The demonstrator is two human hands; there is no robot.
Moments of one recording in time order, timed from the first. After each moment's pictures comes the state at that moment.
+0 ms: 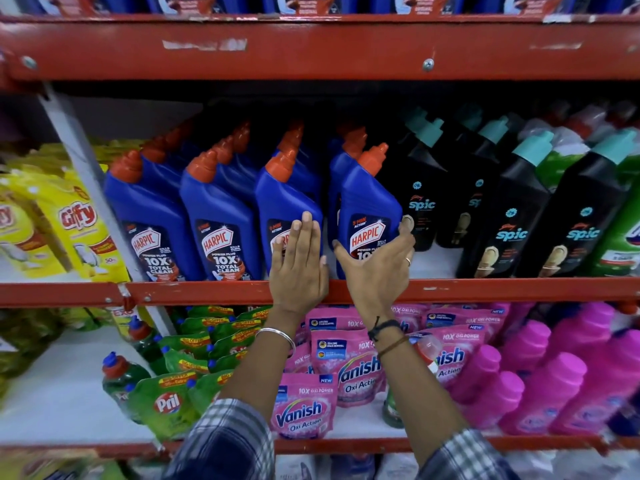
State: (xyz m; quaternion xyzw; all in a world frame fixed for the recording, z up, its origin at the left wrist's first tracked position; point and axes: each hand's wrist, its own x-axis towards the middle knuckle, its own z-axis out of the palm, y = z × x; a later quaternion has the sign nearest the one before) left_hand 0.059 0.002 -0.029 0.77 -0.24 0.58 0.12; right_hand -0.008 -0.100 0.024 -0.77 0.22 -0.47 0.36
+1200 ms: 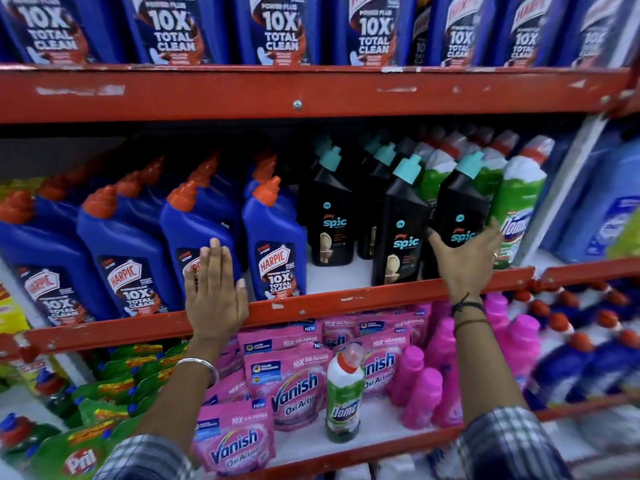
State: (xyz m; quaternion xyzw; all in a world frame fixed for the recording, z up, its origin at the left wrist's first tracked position) left_hand 0.061 -0.001 -0.032 0.77 -0.20 0.60 0.10; right_hand -0.073 -0.351 0.049 -0.73 0.34 -0.51 0.30
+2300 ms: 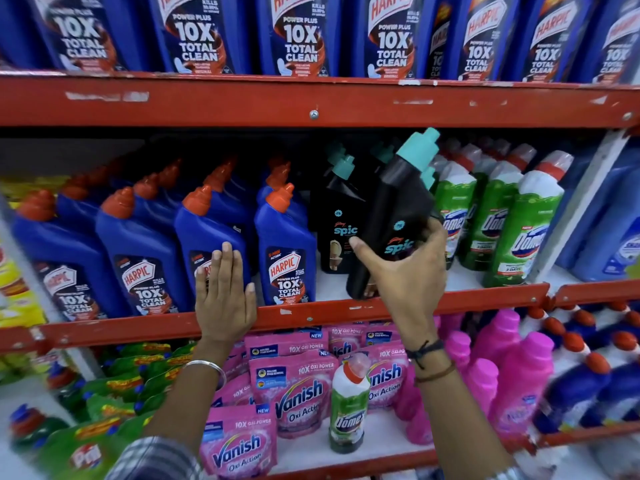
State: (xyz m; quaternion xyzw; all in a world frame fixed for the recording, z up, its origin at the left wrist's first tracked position) left_hand 0.060 -0.001 -0.029 0.76 -0.20 0.60 0.11; right_hand -0.098 -0.217 0.087 -0.72 0.19 -0.54 0.39
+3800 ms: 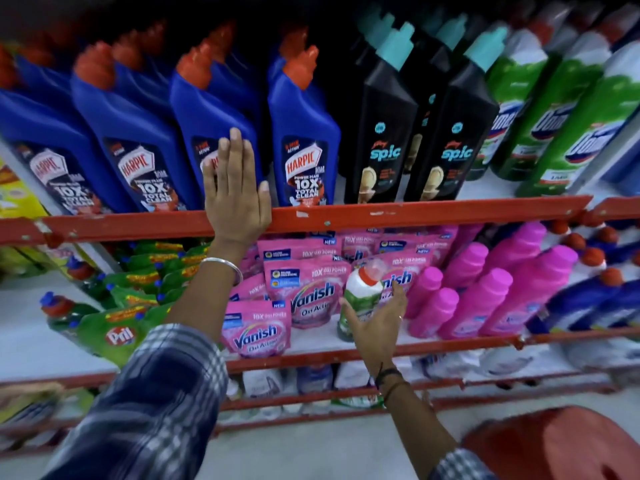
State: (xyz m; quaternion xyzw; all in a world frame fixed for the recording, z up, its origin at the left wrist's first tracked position) left_hand 0.057 -0.002 -0.030 0.76 -0.20 0.61 0.11; right_hand -0.126 -0.175 -0.166 -0.79 0.28 -0.27 0.47
